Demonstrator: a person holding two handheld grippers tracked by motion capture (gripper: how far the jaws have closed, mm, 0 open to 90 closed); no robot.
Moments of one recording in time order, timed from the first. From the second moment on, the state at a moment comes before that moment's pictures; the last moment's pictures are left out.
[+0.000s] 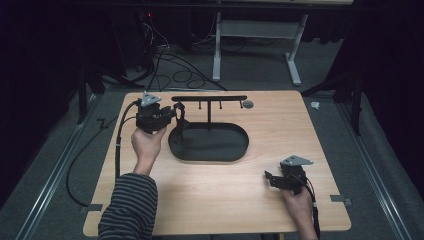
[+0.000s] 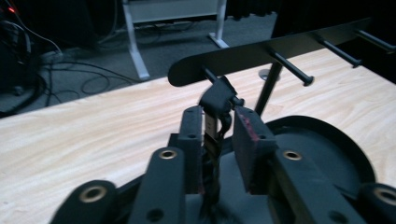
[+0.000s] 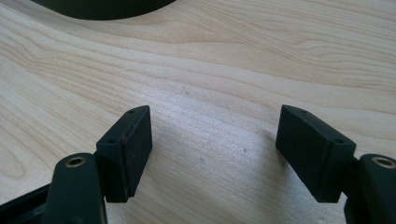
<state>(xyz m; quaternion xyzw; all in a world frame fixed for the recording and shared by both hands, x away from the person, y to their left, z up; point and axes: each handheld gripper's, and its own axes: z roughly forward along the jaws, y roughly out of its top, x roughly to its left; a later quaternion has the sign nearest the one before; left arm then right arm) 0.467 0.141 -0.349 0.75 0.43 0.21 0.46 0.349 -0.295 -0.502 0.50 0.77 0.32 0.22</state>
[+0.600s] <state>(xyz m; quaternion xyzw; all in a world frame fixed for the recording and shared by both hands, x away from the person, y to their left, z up) 0.448 0.146 -0.342 0.76 0.42 0.21 0.46 0.349 -0.295 -0.502 0.50 0.77 0.32 0.22</state>
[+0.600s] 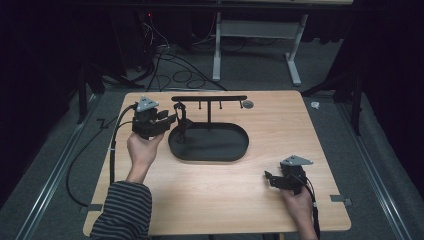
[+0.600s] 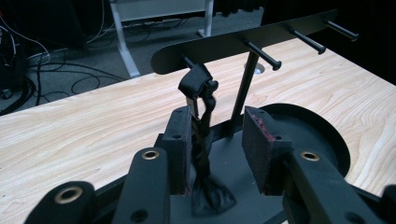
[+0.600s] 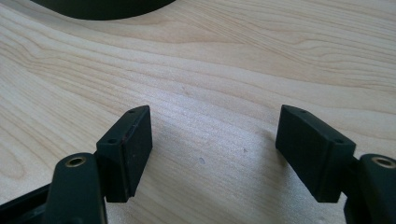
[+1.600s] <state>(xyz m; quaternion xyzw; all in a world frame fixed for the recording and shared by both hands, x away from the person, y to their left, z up) 0.414 0.162 -0.351 0.75 0.41 0.21 0.46 0.349 -0.295 -0.502 0.50 0.77 0.32 0.22</state>
